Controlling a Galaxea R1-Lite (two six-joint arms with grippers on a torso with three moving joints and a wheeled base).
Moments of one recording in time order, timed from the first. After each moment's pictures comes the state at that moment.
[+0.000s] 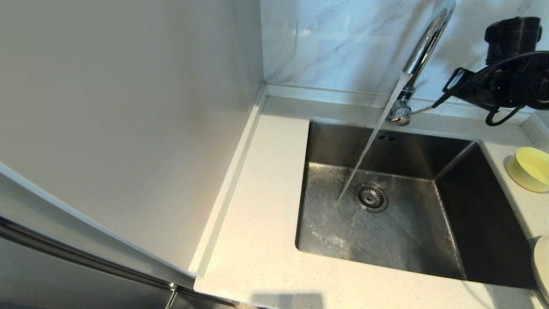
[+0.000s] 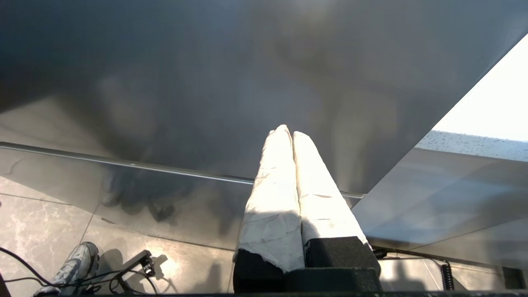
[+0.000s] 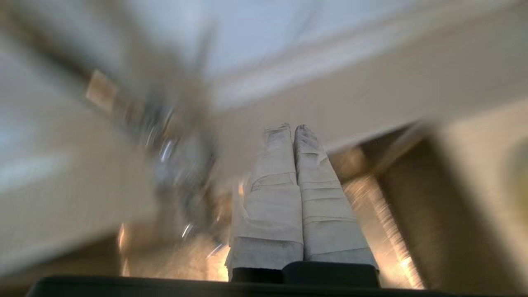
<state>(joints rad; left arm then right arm) 0.00 0.00 0.00 0.00 0.00 0.00 -0.01 1.98 -1.91 0.13 -0.44 0.42</state>
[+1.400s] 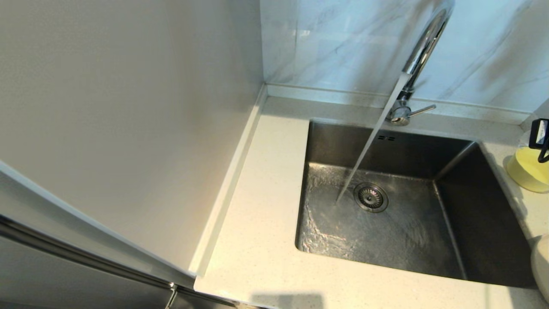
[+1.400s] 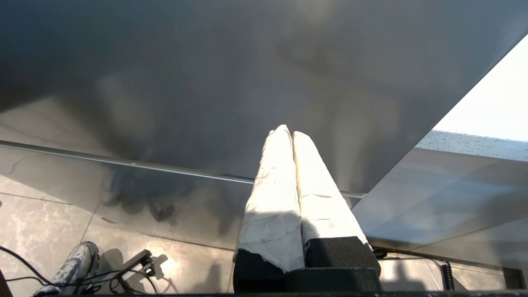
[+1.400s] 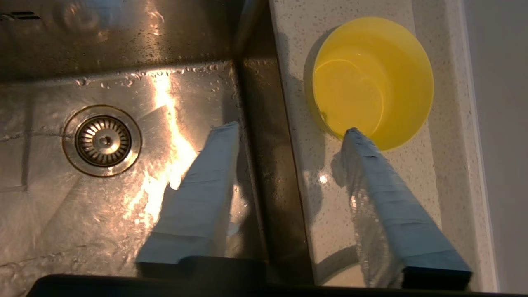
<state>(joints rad) 0.00 0.00 0.00 0.00 0.00 0.00 -0.32 1.65 -1.44 0.30 -0.16 0.04</state>
